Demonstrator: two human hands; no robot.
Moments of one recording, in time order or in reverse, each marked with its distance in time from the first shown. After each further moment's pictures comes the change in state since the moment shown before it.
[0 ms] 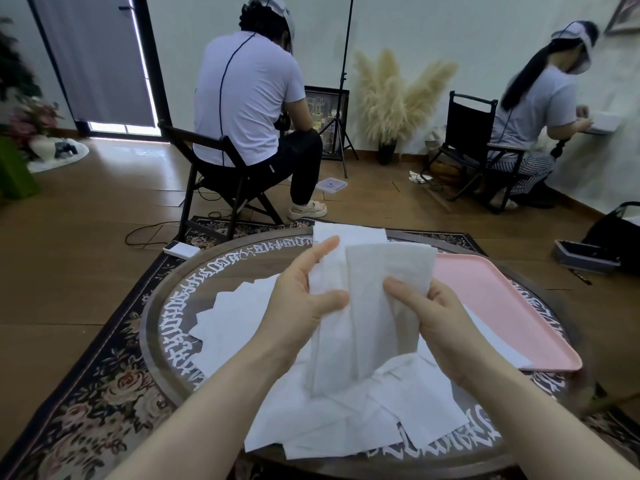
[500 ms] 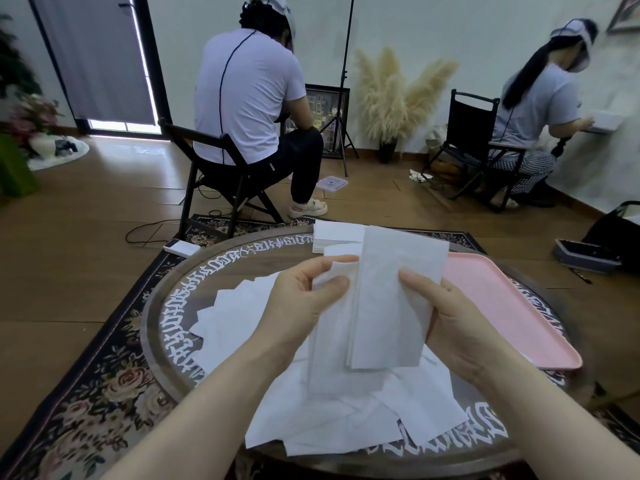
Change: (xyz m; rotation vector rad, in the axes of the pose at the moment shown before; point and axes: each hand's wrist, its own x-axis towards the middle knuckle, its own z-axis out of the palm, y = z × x) left_hand -0.001 0.001 -0.002 0.025 -0.037 -0.034; right_hand 0.003 -0.003 -0.008 0.240 -0.108 0.100
